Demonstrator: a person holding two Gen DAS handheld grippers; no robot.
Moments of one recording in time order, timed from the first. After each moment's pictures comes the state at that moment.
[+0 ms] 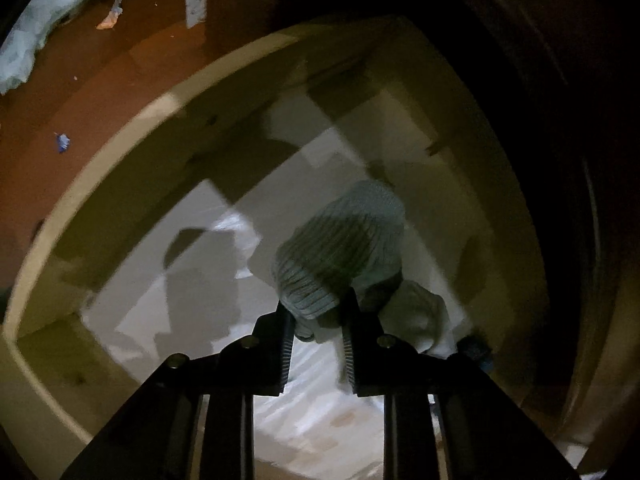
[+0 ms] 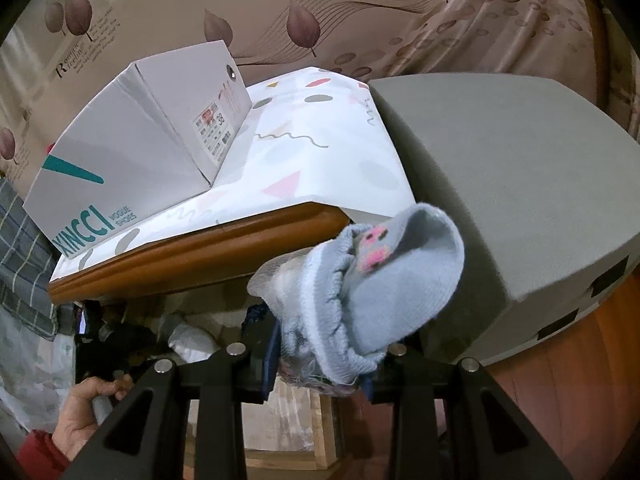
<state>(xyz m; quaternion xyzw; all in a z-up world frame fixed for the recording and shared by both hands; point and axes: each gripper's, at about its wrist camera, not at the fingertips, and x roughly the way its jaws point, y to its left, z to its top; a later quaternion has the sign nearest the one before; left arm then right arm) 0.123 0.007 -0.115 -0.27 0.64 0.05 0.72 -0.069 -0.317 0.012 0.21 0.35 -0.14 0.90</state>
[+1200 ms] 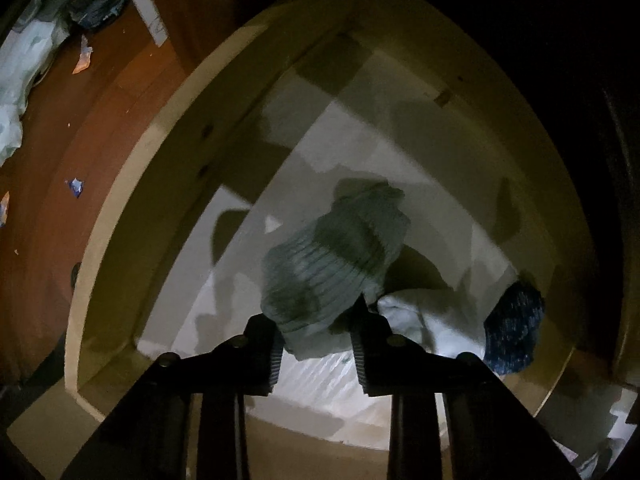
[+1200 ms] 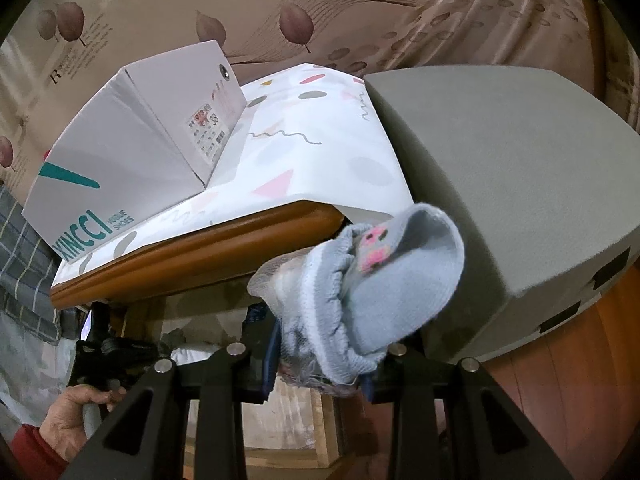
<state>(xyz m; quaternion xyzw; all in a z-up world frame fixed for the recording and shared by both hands) 0.135 0.005 -0.118 -0.16 0.70 0.01 0.70 -0.065 -0.318 0.009 0.22 0.35 -0.14 0.90</state>
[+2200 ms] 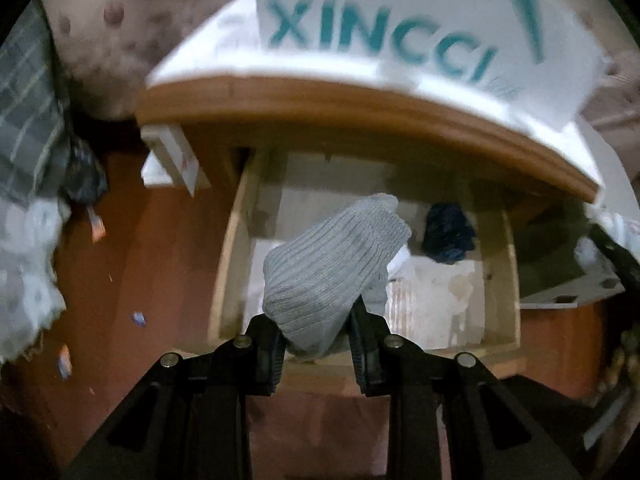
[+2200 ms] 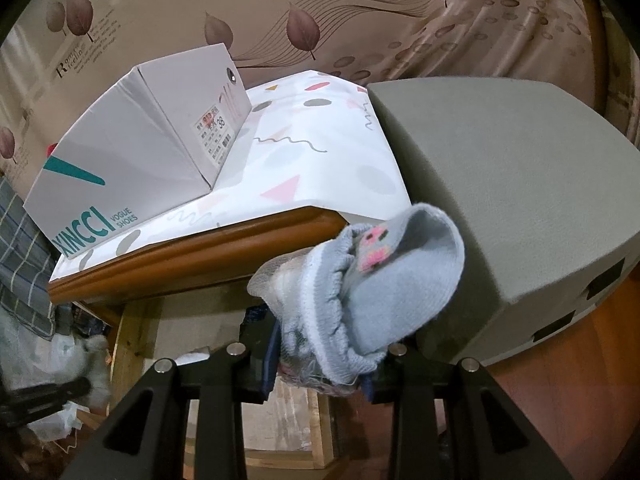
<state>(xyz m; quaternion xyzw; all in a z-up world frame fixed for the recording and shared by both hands) 0.015 0.012 0.050 0.05 0.53 -0.13 0.84 -0.070 -0.311 0.015 0.20 0.35 -0.14 0.90</state>
